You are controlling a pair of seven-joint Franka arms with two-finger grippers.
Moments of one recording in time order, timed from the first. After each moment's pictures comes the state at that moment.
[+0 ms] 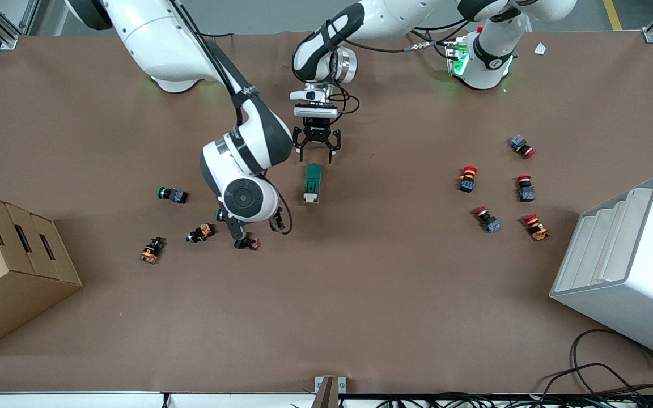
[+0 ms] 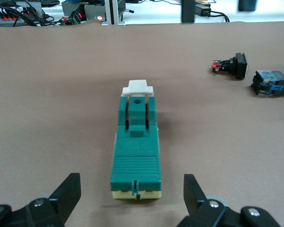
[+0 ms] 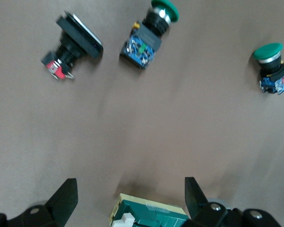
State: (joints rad) left arm -0.84 0.78 -0.49 -1.94 1.83 1.98 -2.52; right arm 0.59 0.69 -0.02 -1.42 0.17 1.82 1.69
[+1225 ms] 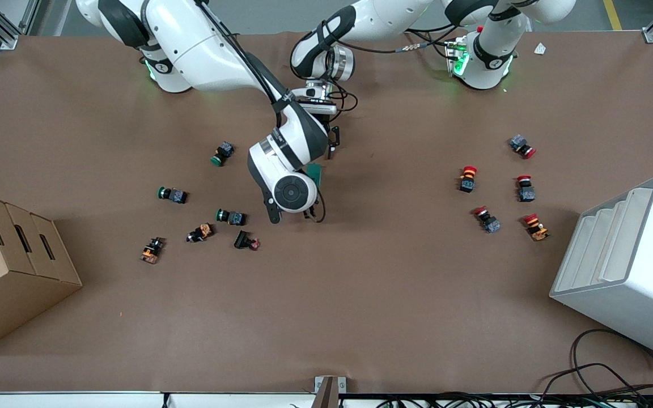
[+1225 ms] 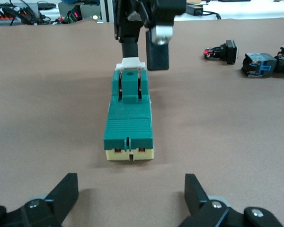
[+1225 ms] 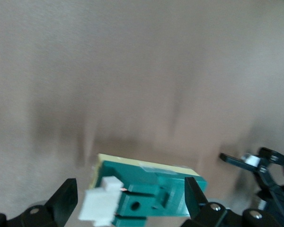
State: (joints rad) left arm -0.90 0.84 -0.48 -1.94 1.88 1.90 -2.58; right arm 0.70 0.82 -0.01 -1.37 0.27 1.85 1.87
